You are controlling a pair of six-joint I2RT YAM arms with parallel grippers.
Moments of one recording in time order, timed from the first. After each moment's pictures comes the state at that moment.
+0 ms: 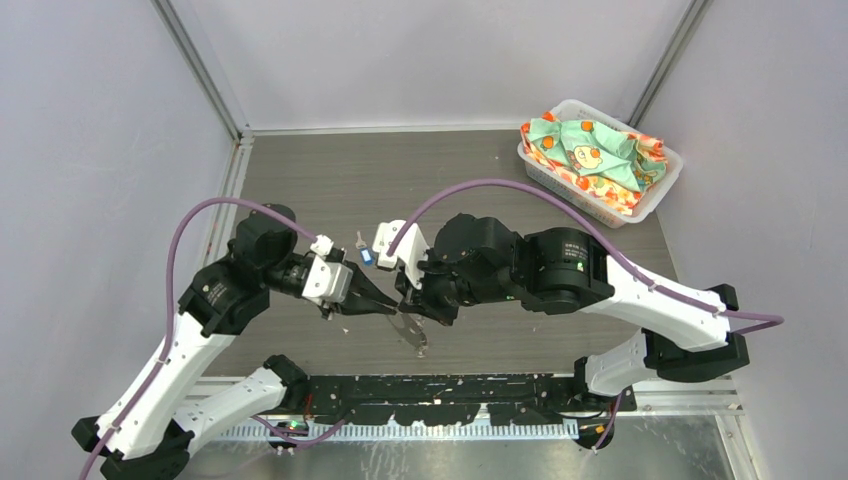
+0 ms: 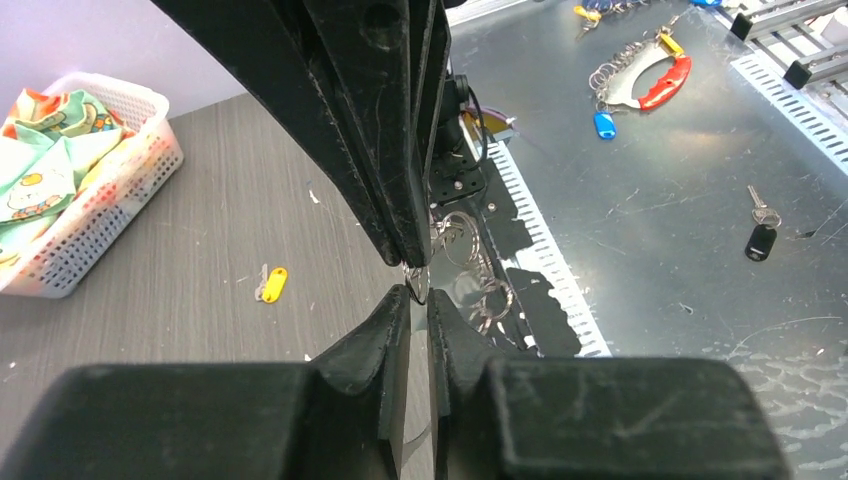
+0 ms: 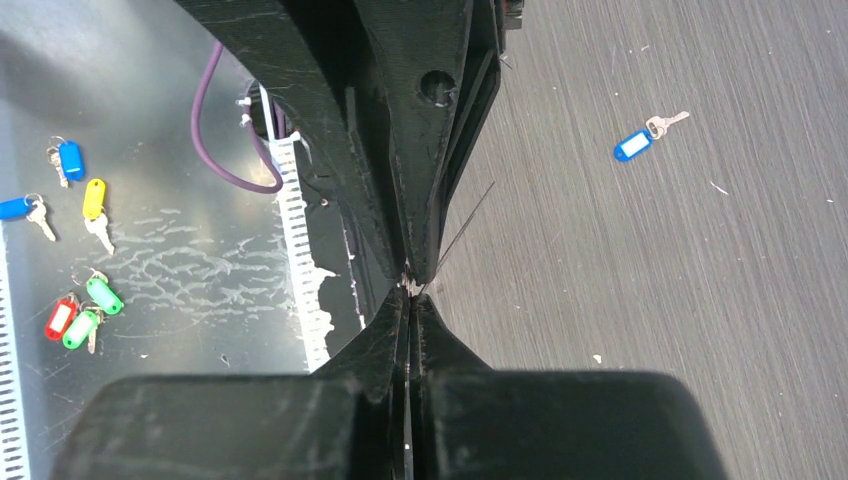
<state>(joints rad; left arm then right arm) -0.67 0.82 1.19 -0.75 1.11 0.56 1.38 1.43 1.89 -1.05 0.02 0.03</state>
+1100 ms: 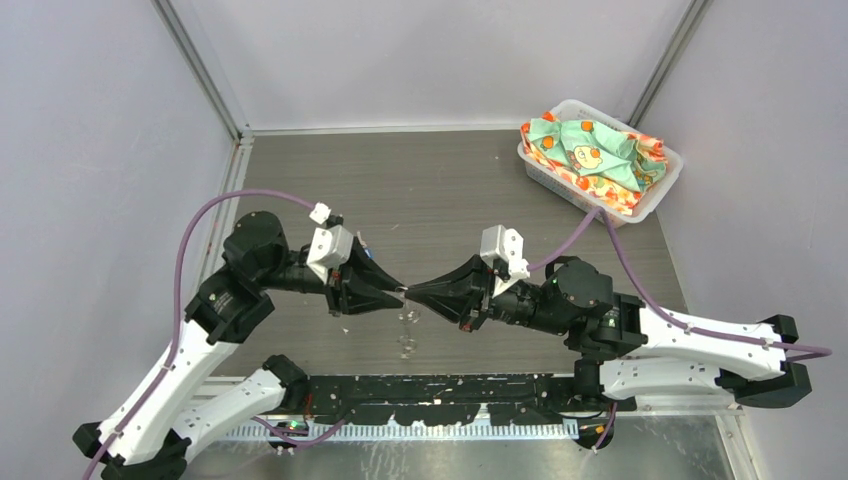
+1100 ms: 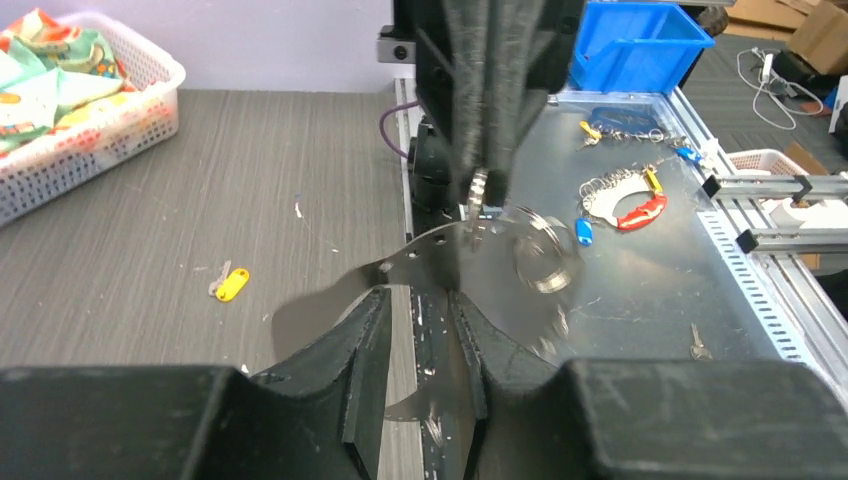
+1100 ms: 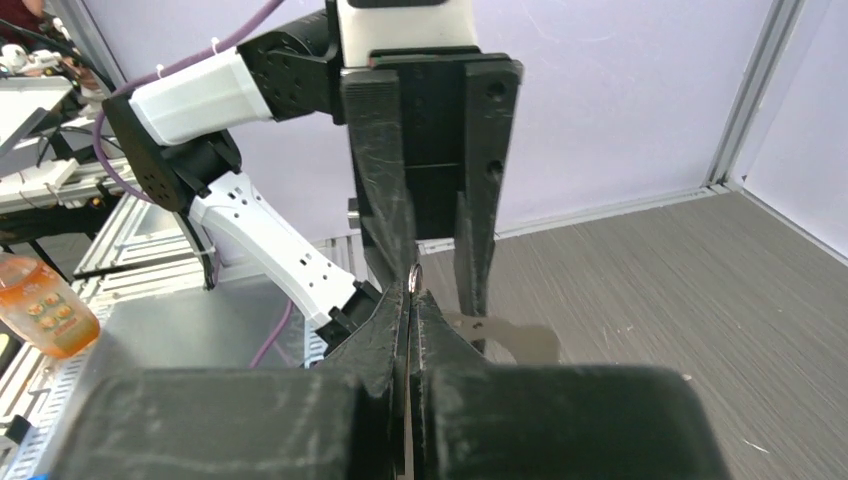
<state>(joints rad) -0.67 0.76 1.07 -0.42 1.01 0.03 1.38 0.90 1.01 0.09 0.03 0.09</state>
